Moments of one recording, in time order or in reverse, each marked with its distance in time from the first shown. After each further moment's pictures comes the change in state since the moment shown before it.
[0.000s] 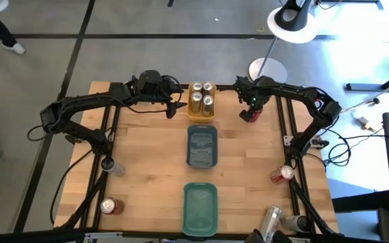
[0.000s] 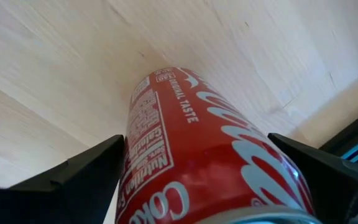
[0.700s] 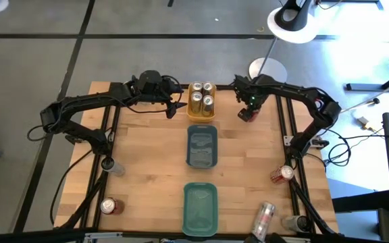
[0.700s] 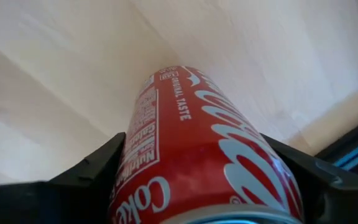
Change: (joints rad) left arm 0.000 0.000 0.000 -0.002 -0.001 0.000; right arm 0.049 -0.005 0.075 -0.061 -0.033 -0.015
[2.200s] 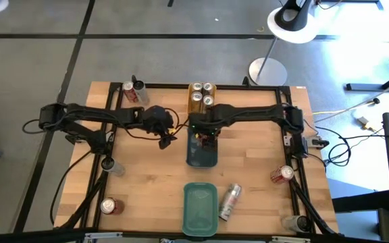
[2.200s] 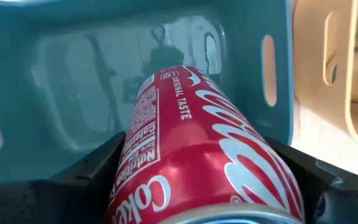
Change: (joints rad) left arm -0.276 -0.025 -0.309 -0.047 -0.112 -0.299; right arm 0.567 0.379 0.563 -0.024 -0.068 0.046
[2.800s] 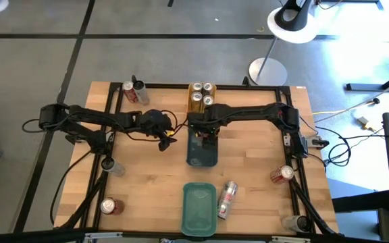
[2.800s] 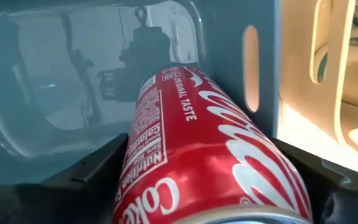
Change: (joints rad) left arm -0.011 0.001 -0.126 0.194 0.003 -0.034; right arm -0.023 0.043 -0.018 0.008 0.058 -0.057
